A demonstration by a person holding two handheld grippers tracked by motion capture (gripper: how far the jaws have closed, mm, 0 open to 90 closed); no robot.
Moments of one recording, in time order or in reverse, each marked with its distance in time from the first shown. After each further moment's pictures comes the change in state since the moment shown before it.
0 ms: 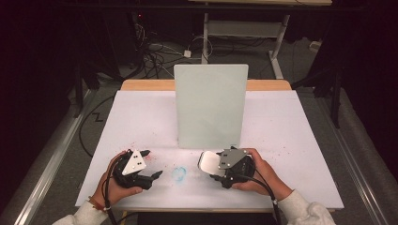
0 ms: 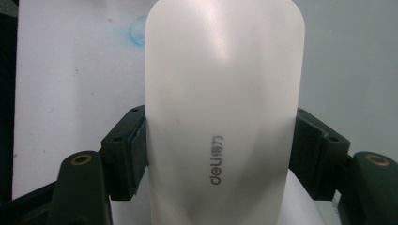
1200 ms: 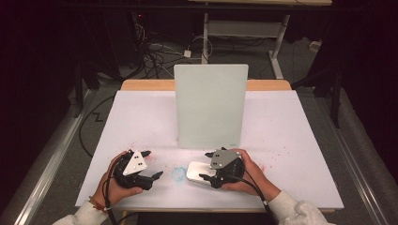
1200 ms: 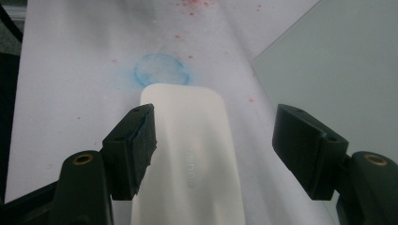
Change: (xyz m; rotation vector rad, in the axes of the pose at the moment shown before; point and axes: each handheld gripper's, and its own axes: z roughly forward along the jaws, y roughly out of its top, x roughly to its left) left arm -0.001 0.000 0.001 0.002 -0.005 0.005; right arm 0.005 0.009 0.017 -0.102 -0.019 0.037
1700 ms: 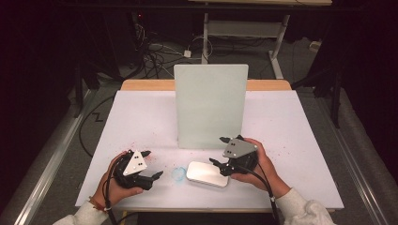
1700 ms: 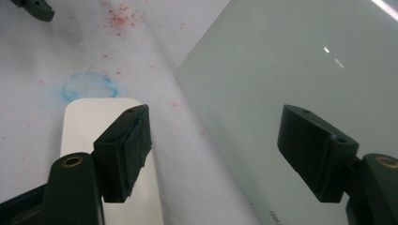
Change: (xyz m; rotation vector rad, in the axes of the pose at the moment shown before) left arm 0.000 0.000 0.000 0.000 0.008 -0.001; right arm -0.023 -0.001 -0.034 -0.062 -0.208 0.064
